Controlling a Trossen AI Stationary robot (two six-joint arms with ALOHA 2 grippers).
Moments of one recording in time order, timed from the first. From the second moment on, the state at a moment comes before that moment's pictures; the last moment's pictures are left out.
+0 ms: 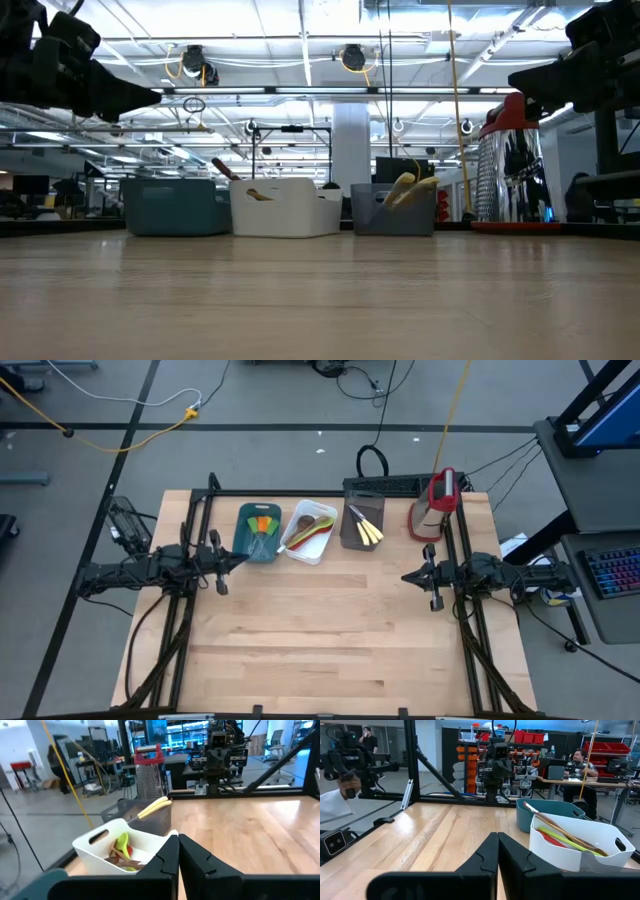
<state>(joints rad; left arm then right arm) 0.06 0.01 0.05 -0.05 -0.15 0.11 0.05 0.00 0.02 0.02 0.00 -0.04</state>
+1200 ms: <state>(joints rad) 0.06 0.05 0.01 0.01 -0.05 0.10 0.05 0.01 0.02 0.02 0.00 -0.04</state>
